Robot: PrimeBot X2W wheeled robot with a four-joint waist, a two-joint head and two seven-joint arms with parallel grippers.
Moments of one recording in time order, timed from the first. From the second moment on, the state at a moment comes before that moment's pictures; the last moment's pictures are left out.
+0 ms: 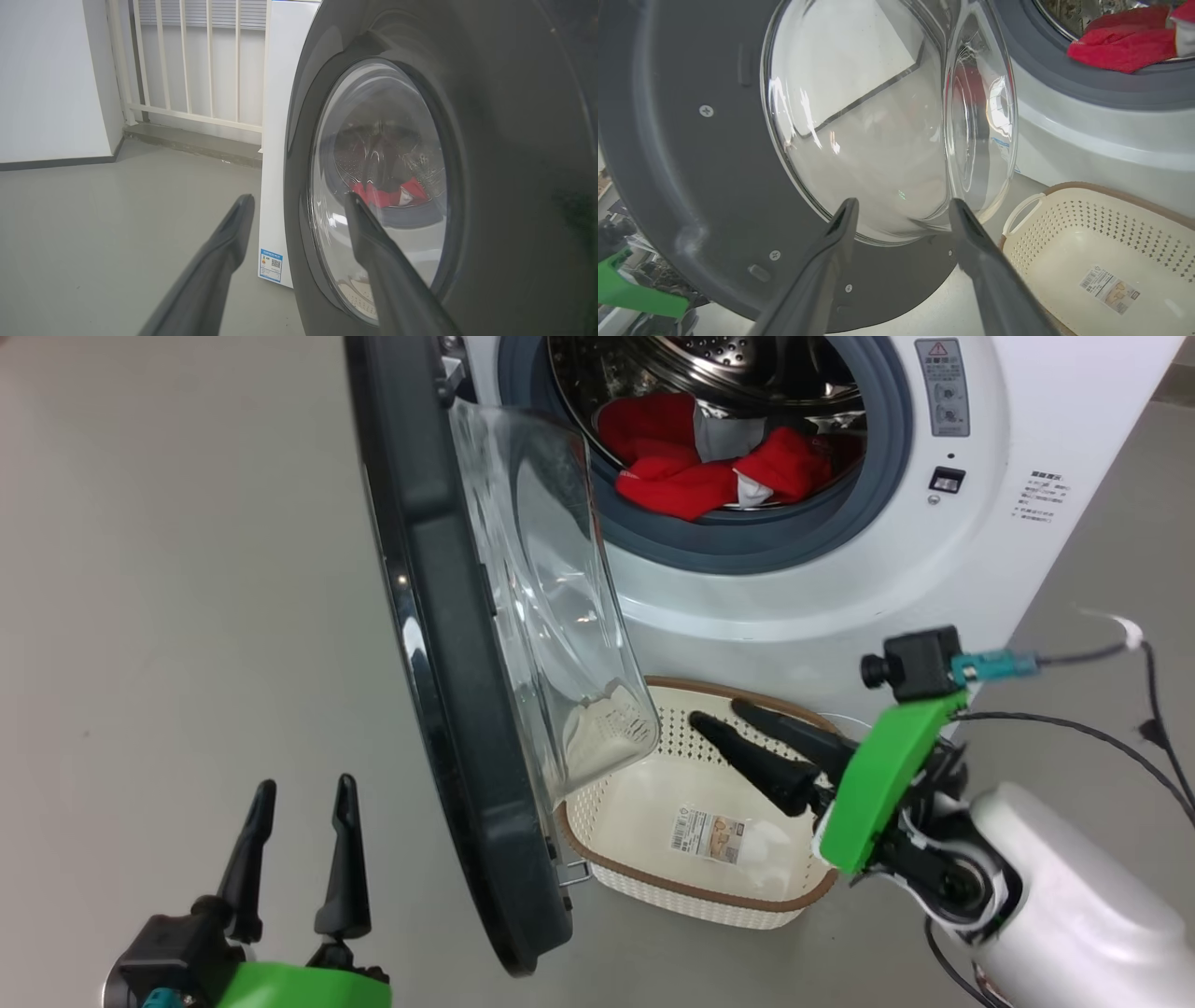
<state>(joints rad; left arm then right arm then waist) -0.07 0.03 -0.03 0.10 -0.28 -0.01 -0.26 -0.53 -0.31 0.59 0.27 1.25 0.12 0.30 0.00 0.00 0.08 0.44</state>
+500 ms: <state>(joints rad) -0.06 0.03 0.00 0.10 -0.28 -0.01 -0.26 -0.51 -0.33 0.58 0.45 0.81 0.12 -0.24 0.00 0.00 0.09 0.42</state>
